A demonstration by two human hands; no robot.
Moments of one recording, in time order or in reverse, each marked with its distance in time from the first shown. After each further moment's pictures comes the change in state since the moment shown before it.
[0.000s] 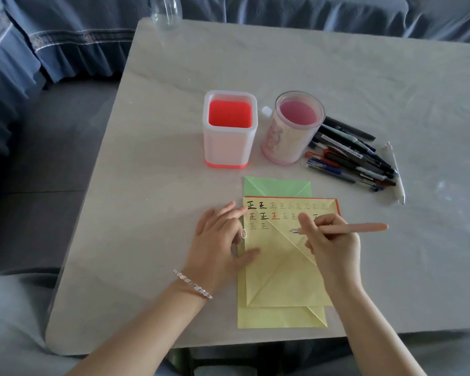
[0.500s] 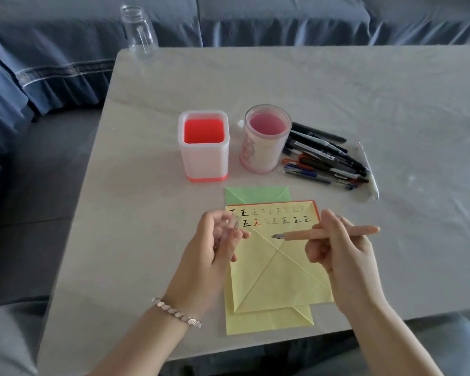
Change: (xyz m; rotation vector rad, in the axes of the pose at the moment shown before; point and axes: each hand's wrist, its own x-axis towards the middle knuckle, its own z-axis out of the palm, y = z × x) left_hand 0.002 0.069 -0.042 -0.463 -0.031 -0.224; right_hand -0.023 -0.042 -0.034 0.300 -0.054 0.124
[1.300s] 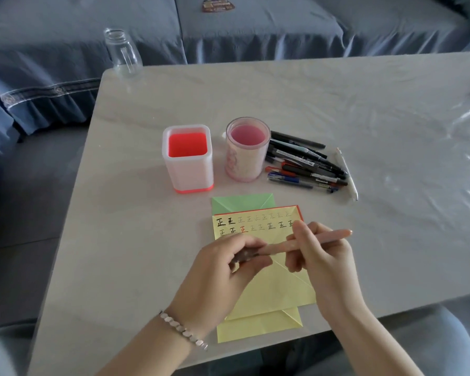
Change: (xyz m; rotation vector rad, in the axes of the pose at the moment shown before) left_hand -0.004 0.038 0.011 0.104 -0.174 0.126; right_hand -0.016 -0.008 0.004 -0.059 0.005 -0.093
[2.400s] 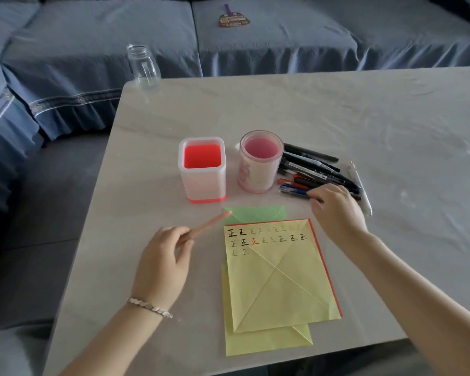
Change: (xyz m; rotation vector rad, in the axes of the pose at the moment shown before) left_hand 0.008 -0.091 -0.051 0.509 0.401 -0.083; right_hand 0.137 0.027 -0.028 -1.190 -0.080 -0.383
